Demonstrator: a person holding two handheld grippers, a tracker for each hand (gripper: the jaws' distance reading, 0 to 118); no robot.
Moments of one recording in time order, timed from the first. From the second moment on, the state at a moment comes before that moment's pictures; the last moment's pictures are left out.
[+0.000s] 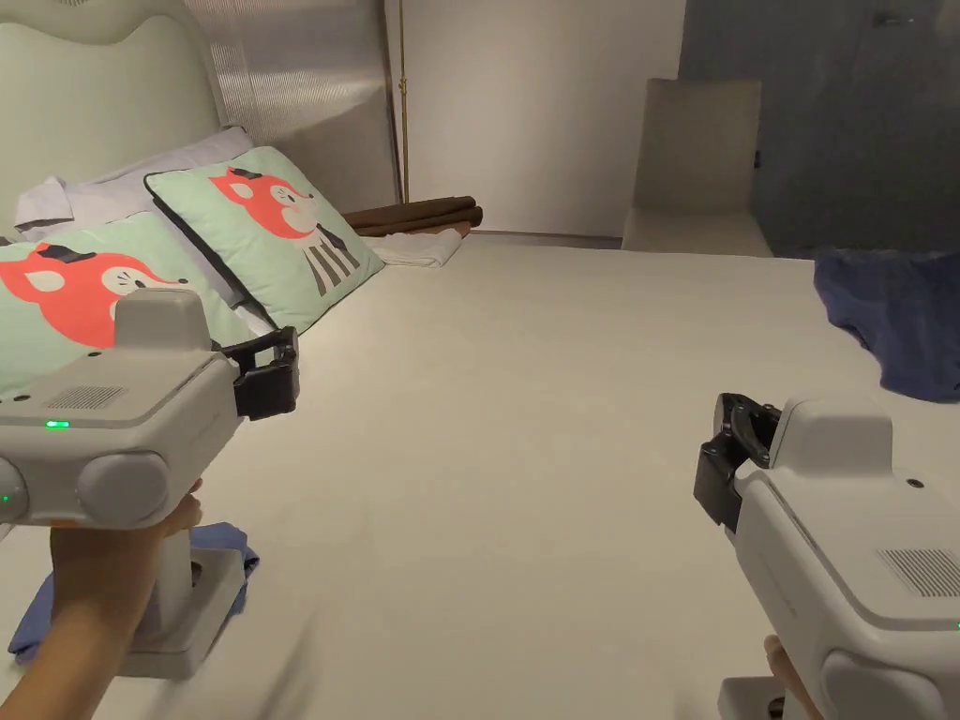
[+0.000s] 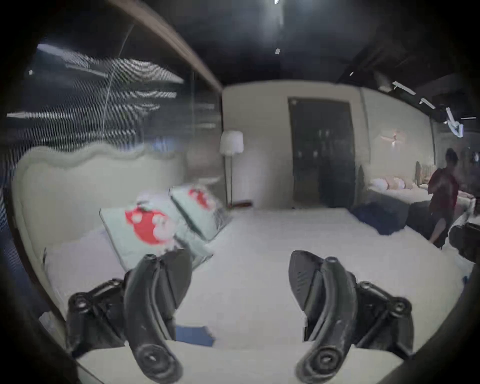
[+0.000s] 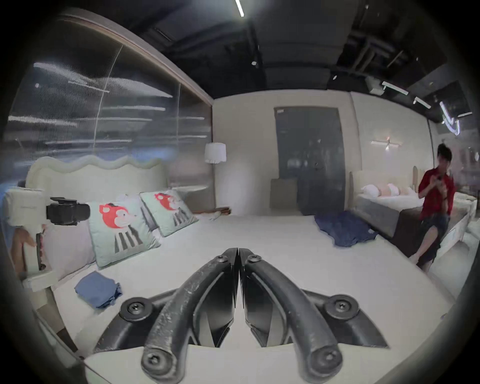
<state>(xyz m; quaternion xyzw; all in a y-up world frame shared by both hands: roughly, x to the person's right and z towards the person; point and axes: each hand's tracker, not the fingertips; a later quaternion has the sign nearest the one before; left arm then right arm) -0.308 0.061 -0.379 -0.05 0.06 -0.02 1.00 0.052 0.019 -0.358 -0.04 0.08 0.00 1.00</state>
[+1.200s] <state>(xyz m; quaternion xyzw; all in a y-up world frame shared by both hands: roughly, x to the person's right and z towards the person) -0.156 -0.004 -0.358 0.02 -0.03 0.00 1.00 0.146 0.018 -0.311 -0.01 -0.05 0.03 1.00</state>
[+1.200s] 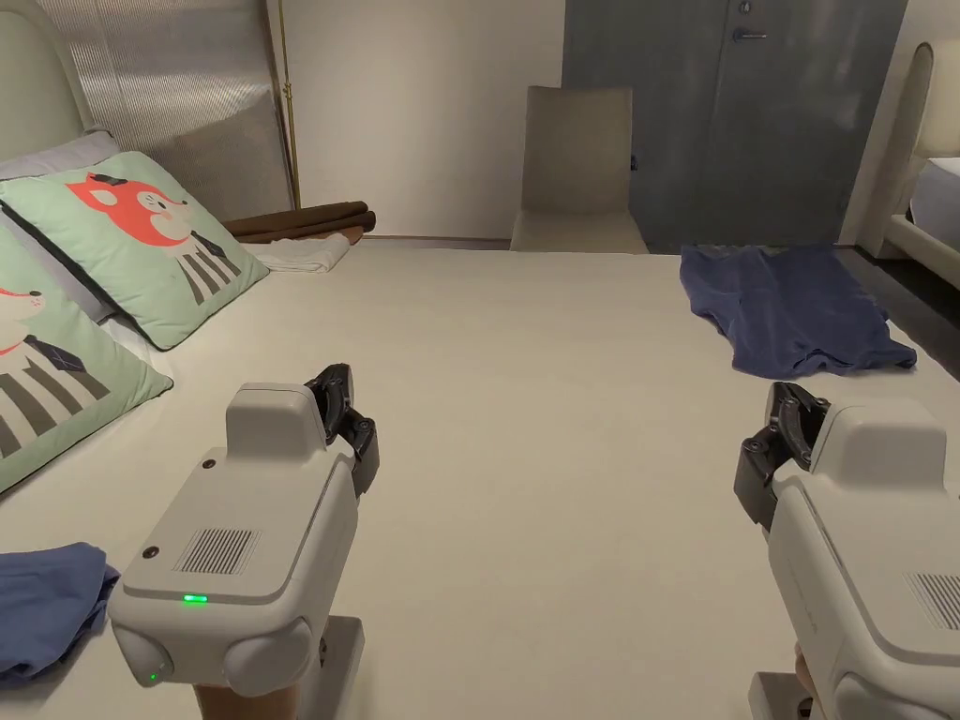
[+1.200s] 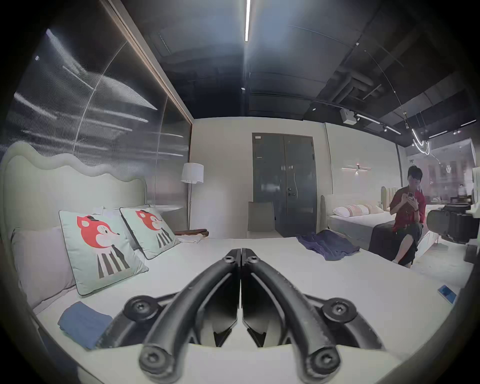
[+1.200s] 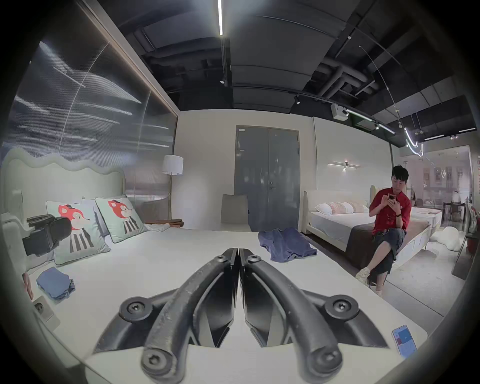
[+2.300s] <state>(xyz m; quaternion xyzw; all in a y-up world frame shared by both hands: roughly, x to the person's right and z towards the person) -0.158 -0.006 -0.353 0.03 -0.04 0.01 1.00 0.148 0.019 -0.304 -0.01 -0.04 0.03 1.00</state>
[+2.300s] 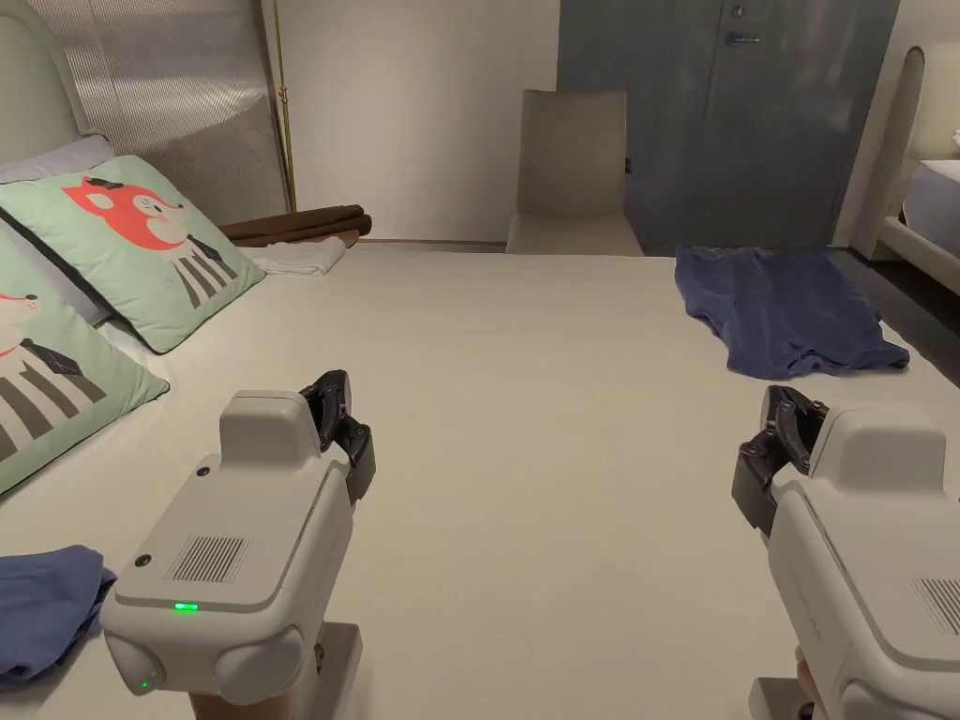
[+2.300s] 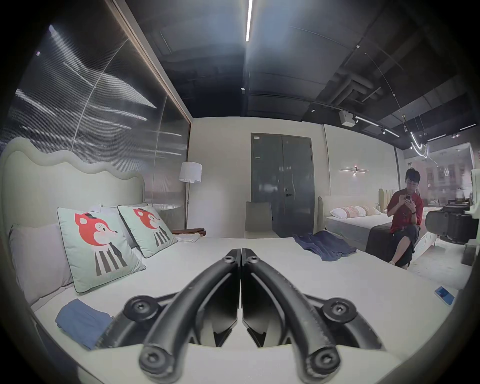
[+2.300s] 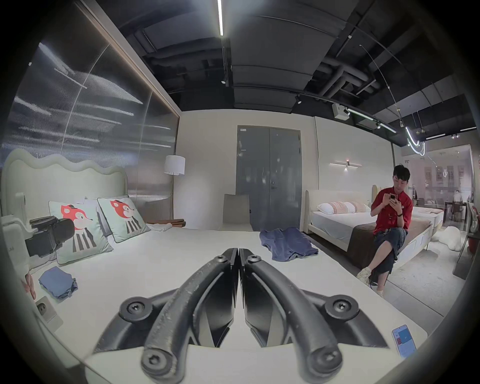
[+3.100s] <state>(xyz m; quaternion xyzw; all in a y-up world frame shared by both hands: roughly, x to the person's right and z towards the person) -0.164 -0.003 -0.356 0.02 -0.04 0.03 1.00 0.148 0.018 -0.306 -0.01 -0.05 0.03 1.00</state>
